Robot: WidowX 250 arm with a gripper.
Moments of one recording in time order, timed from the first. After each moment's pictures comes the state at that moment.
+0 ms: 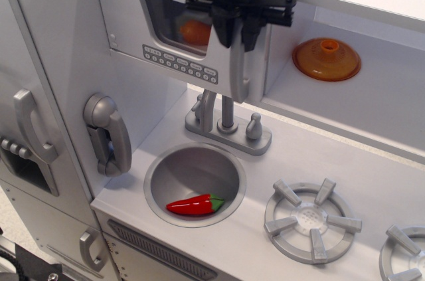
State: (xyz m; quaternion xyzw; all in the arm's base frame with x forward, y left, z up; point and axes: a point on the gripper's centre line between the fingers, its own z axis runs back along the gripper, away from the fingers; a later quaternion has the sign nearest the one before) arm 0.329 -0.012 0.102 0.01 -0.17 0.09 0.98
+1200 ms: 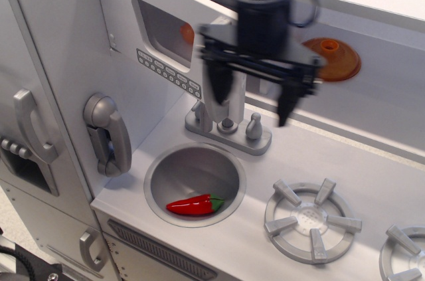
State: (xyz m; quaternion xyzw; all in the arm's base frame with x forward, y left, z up) arm 0.266 -0.069 0.093 -0.02 -0.01 0.00 1.00
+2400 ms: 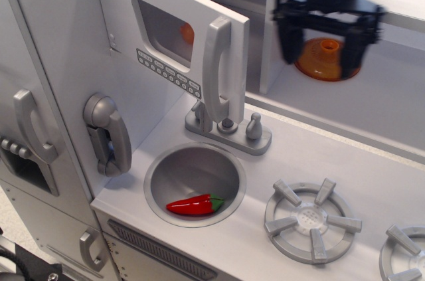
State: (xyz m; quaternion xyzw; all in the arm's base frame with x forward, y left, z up) arm 0.338 -0.070 0.103 -0.07 -0.02 -0.05 1.00
